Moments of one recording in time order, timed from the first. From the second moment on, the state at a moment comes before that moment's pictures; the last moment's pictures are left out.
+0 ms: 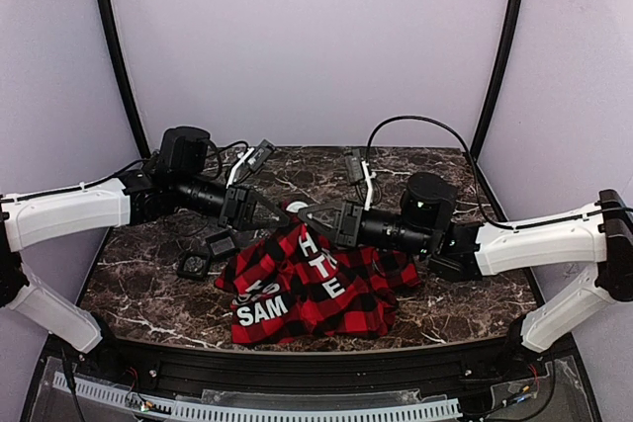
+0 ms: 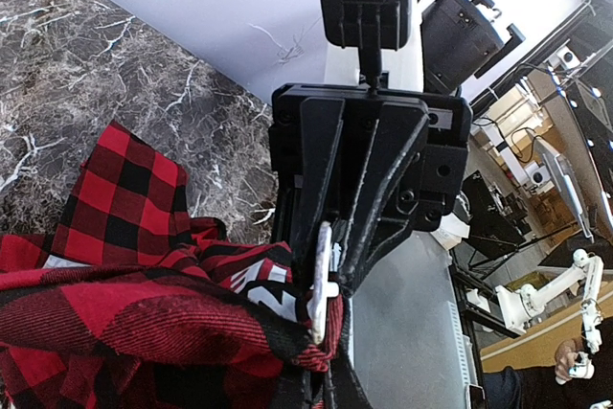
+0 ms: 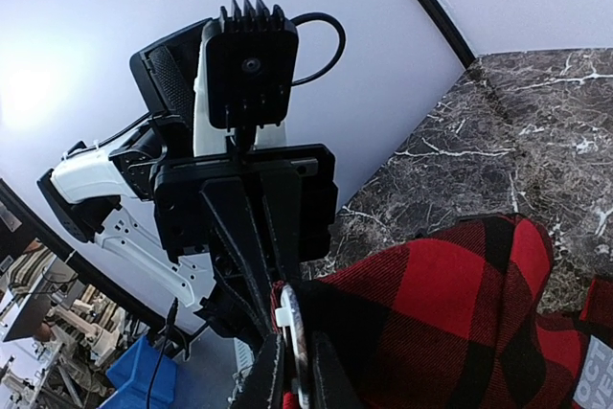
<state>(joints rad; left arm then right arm) -0.71 1.39 1.01 -0.04 0.96 -0.33 1.04 1.41 0.77 0.65 -0.23 0.71</state>
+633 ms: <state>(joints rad) -0.68 1.40 1.01 -0.12 0.87 -0.32 1.04 1.47 0.91 0.42 -0.14 0.68</state>
